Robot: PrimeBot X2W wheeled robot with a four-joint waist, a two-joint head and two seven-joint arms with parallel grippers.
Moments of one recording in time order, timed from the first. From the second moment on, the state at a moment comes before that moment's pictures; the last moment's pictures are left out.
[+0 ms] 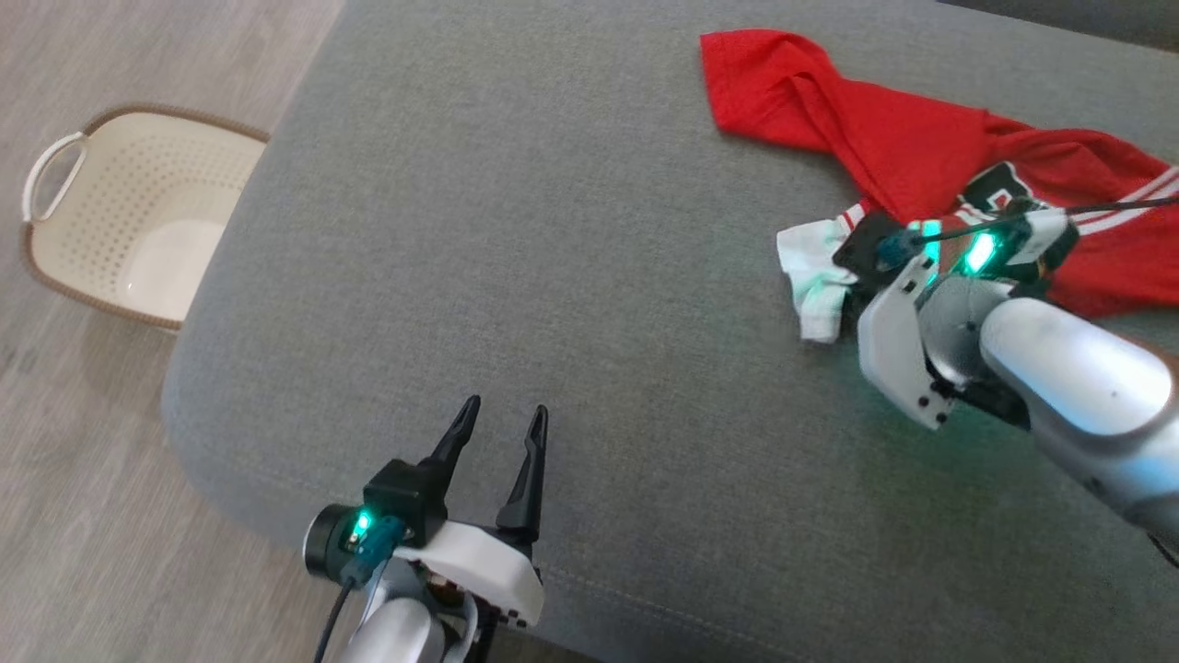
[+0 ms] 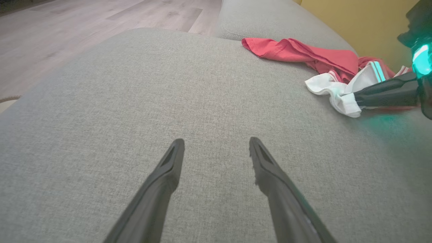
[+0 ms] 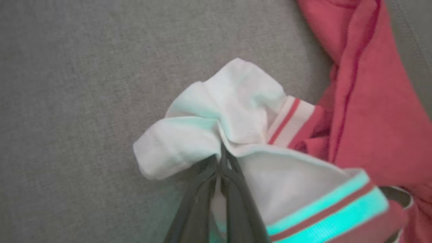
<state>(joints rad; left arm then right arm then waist) -0.11 0.05 -0.51 0.29 -0.28 0.12 -0.26 -0.94 -0.56 1.29 0.58 0.60 0.13 0.39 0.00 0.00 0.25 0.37</state>
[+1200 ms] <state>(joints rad) -0.08 0.05 -0.40 0.30 -0.22 0.09 -0.26 -0.35 -0.55 0.55 0.51 0.48 0.13 -0.25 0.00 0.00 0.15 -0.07</state>
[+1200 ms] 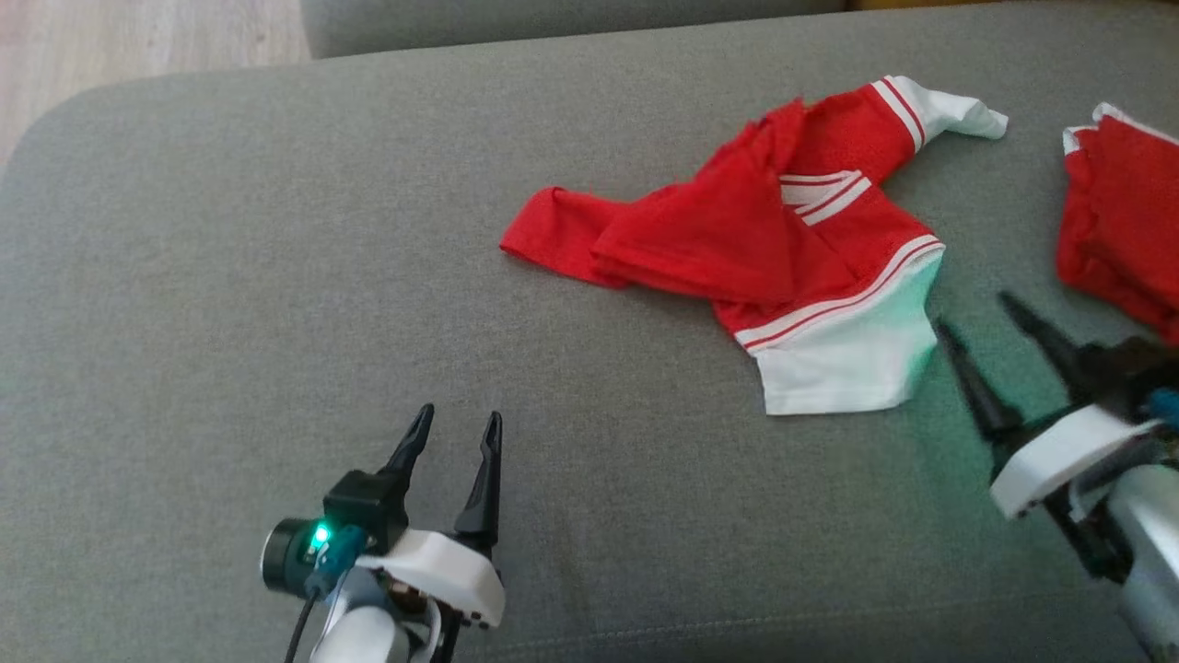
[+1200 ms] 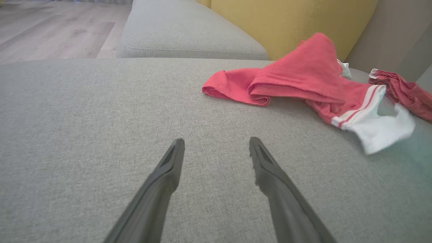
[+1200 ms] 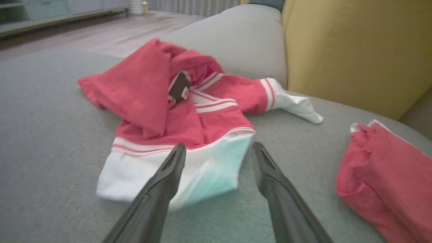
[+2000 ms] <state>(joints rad) -0.58 0.05 -0.63 0.57 -0.04 0.02 -0.26 -0.30 -0.16 0.16 0.34 0.17 0.13 -0.25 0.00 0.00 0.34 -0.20</state>
